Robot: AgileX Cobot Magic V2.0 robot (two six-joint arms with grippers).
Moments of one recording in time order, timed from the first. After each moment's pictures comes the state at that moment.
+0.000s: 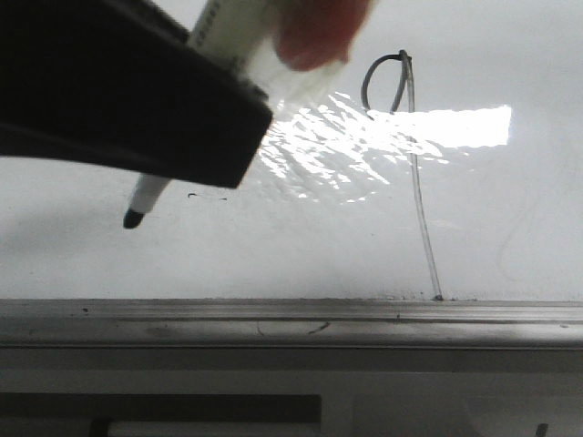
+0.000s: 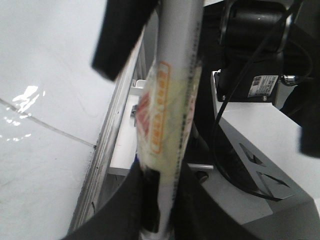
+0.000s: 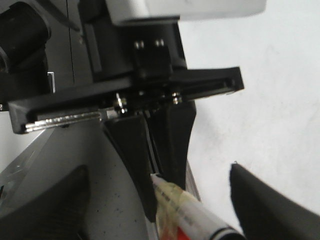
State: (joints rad) left arm -0.74 1.07 -0.66 -1.27 0.73 1.62; right arm 1.18 0.94 -0.88 -0.33 0.51 0.06
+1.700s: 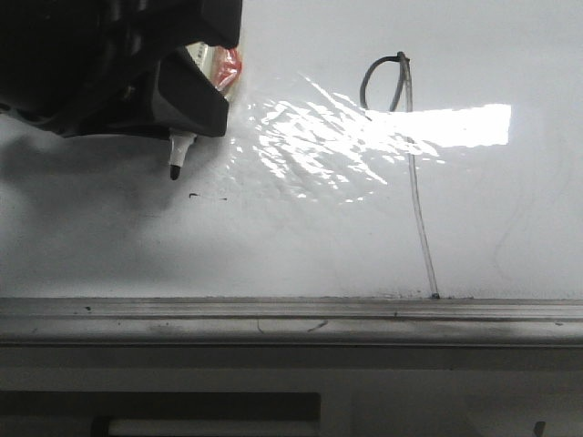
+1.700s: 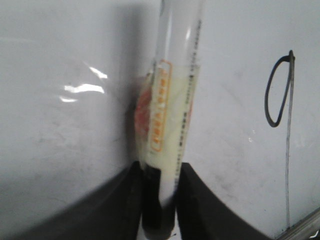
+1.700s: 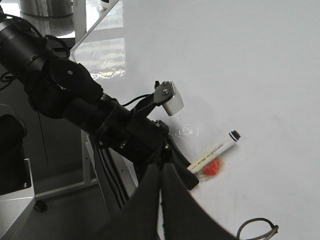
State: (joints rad) left arm -0.92 1.26 -0.69 -1.63 -0.19 1.22; right arm 1.18 0.68 -0.99 -0.46 0.66 0.23
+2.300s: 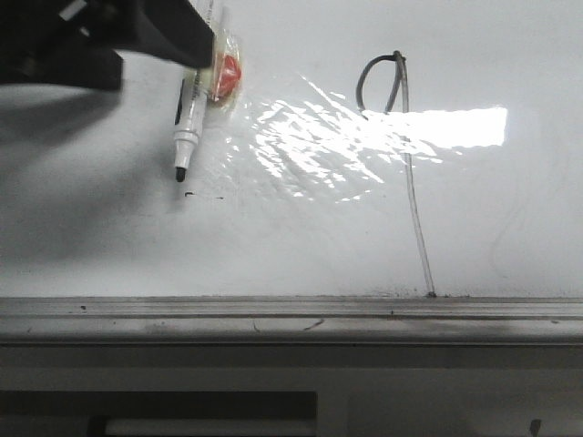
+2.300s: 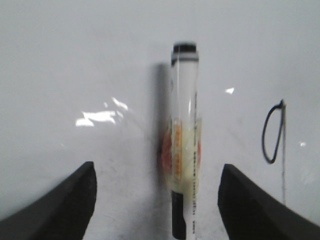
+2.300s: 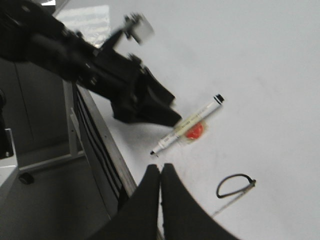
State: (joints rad) left arm -0.93 1.07 -0.67 -1.64 -0.26 1.27; right arm 1.18 0.64 -0.97 -0.48 0.79 0.23
